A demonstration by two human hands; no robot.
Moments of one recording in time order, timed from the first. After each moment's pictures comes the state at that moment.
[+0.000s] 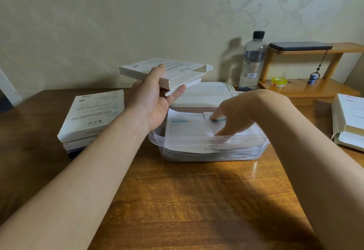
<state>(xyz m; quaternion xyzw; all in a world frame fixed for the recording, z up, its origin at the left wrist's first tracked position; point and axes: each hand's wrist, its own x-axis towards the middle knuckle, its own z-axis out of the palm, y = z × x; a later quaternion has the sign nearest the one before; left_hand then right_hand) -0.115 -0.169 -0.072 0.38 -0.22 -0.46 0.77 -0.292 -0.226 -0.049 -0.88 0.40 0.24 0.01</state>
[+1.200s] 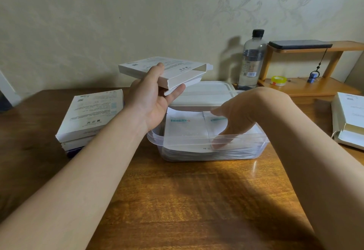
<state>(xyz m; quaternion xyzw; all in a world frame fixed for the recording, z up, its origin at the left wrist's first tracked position) -0.115 -0.169 -0.073 0.39 -0.23 -0.46 0.77 -0.291 -0.231 -0.049 -0.86 0.42 0.29 -0.02</state>
